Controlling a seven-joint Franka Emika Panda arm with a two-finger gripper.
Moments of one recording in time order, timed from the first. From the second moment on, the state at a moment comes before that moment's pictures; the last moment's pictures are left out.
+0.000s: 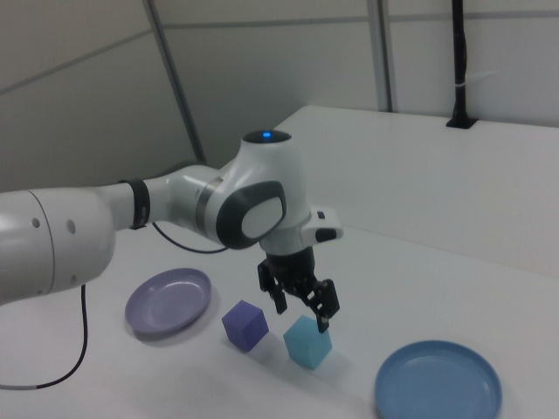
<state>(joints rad) -0.03 0.28 -0.01 -1.73 -0.02 1.95 -0.09</state>
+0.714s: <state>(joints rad) 0.02 0.42 -0.01 -1.80 -0.08 2.17 0.10</state>
